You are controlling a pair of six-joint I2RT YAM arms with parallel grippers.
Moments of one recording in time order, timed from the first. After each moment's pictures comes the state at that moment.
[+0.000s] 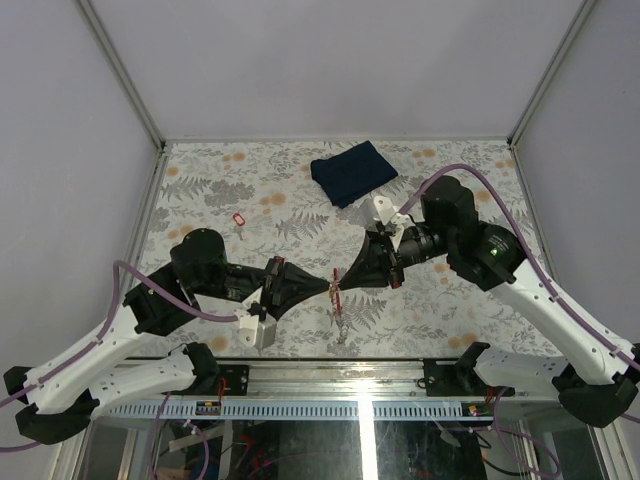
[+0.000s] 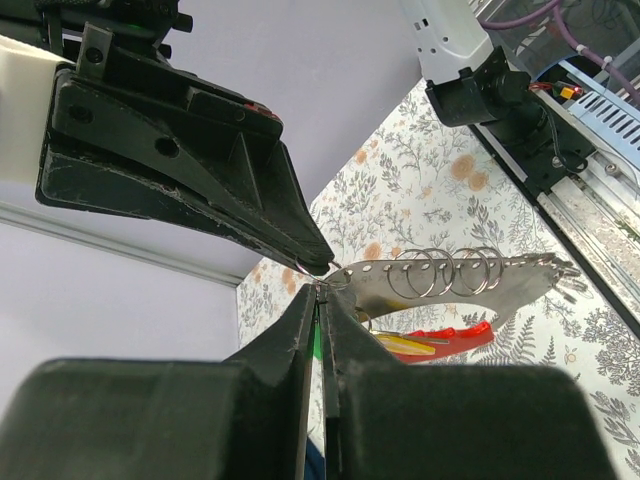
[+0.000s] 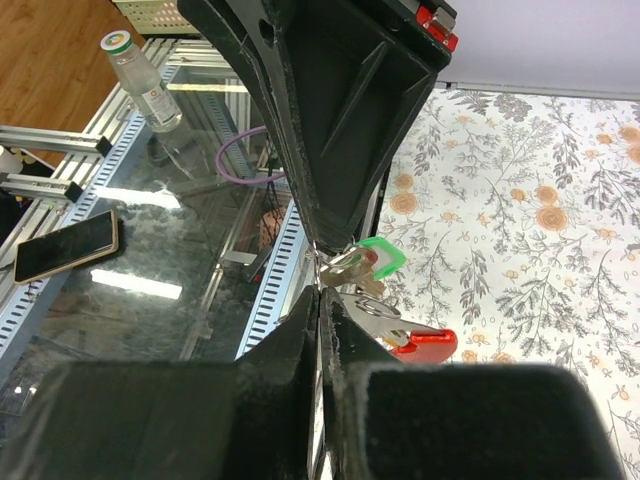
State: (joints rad) left arm -0.95 0.80 1.04 -0.36 0.79 0.98; right arm 0.78 1.10 1.30 -0.56 -1.05 -0.19
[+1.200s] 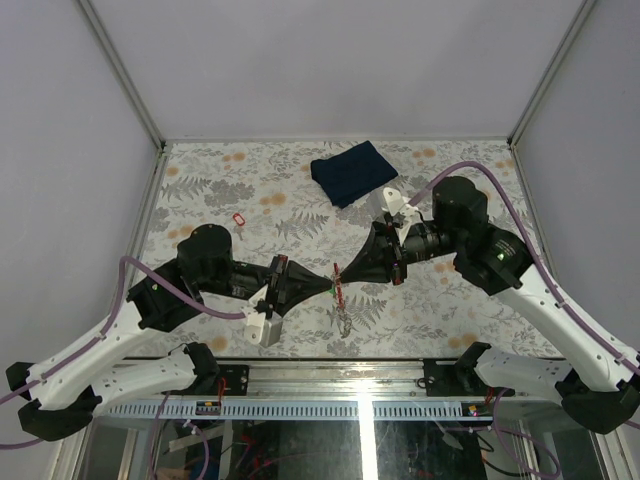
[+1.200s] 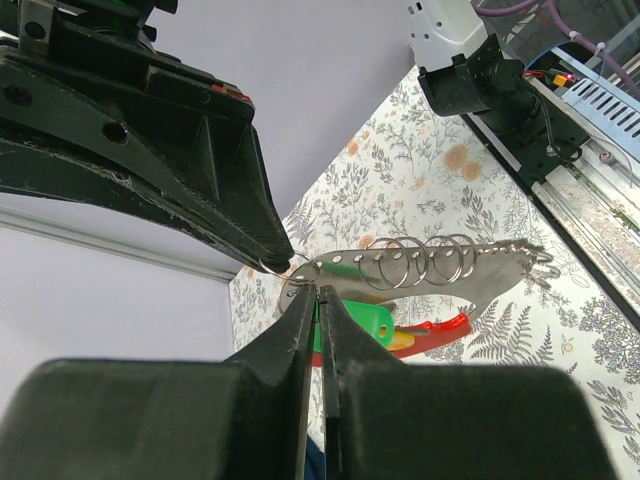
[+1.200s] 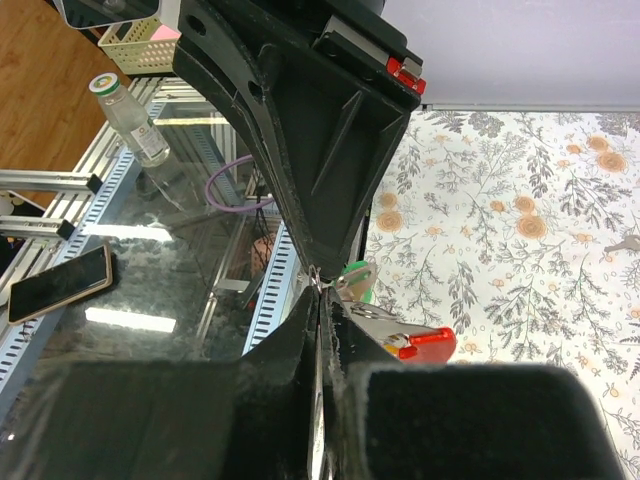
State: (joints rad) left arm -0.95 0.84 1.07 -0.41 0.79 1.01; right arm 0.76 1.06 1.28 -0.46 -1.01 -0.07
